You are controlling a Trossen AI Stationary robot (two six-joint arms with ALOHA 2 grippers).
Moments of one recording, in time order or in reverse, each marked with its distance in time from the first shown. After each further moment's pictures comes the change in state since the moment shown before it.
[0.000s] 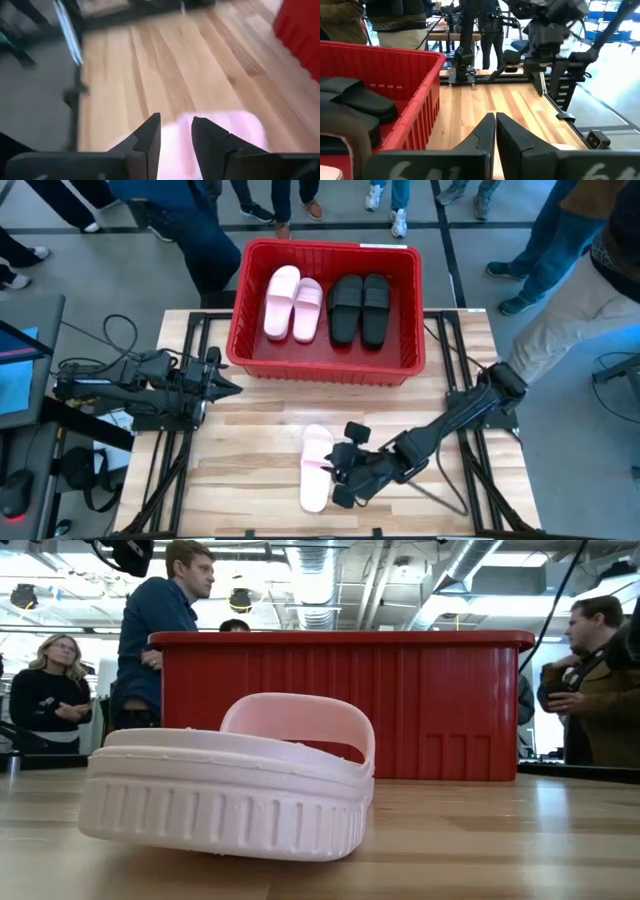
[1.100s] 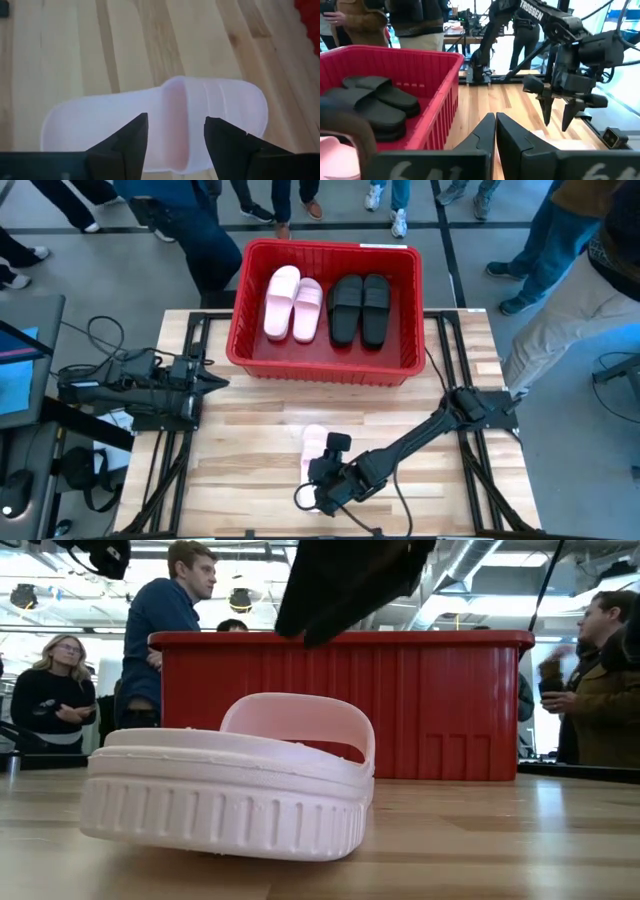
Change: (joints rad) left arm 0.000 -0.176 0.001 -0.158 -0.086 0.030; right arm -0.035 0.350 0.331 -0.353 -0.024 -0.045
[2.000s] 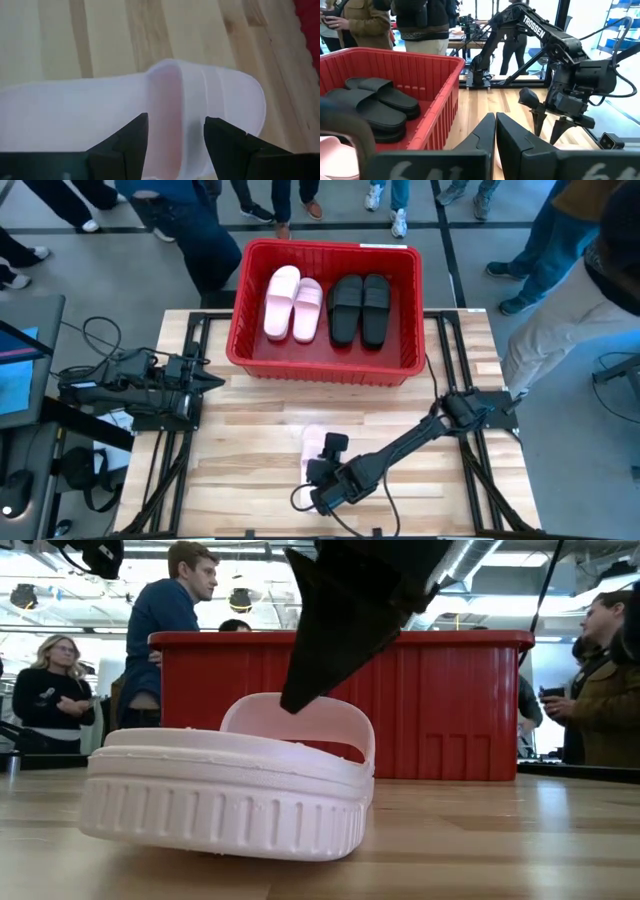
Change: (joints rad) left arm 0.000 -0.044 0.000 -0.022 -0.006 -0.022; right arm -0.011 0.089 0.024 -0.041 0.052 -0.028
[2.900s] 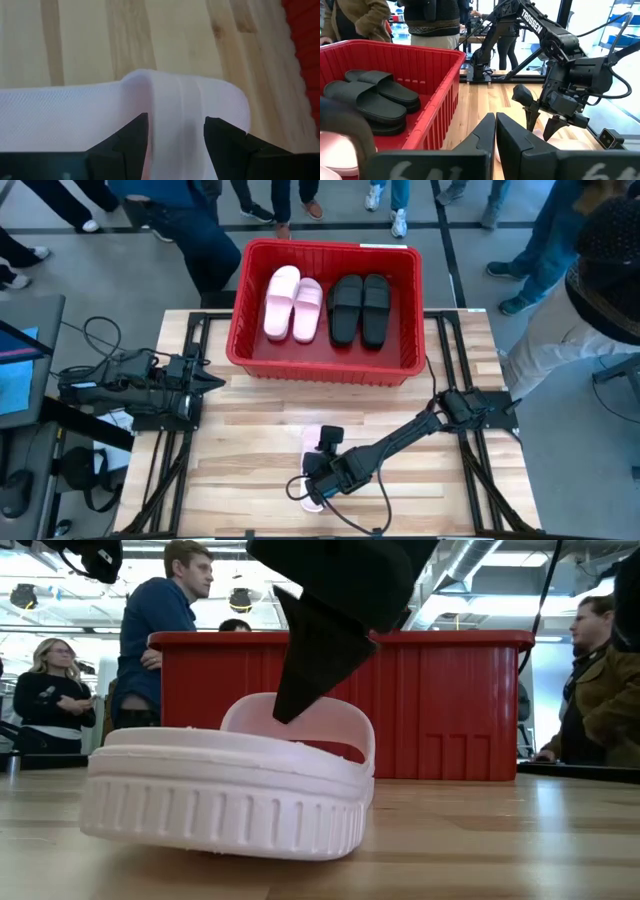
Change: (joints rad) left arm 0.000 0.000 0.000 -0.029 -0.005 -0.016; right arm -0.048 0.002 -0.012 0.018 0.000 -0.086
